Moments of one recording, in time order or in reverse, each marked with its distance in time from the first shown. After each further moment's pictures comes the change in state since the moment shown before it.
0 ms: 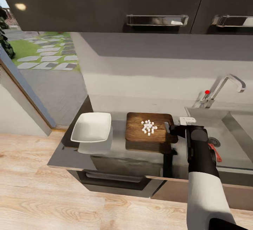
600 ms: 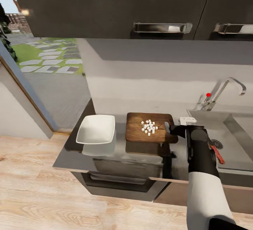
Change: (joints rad) left arm 0.000 0.000 0.000 0.000 0.000 0.000 0.000; right arm 0.000 0.000 0.000 0.000 0.003 -0.001 0.000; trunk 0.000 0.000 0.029
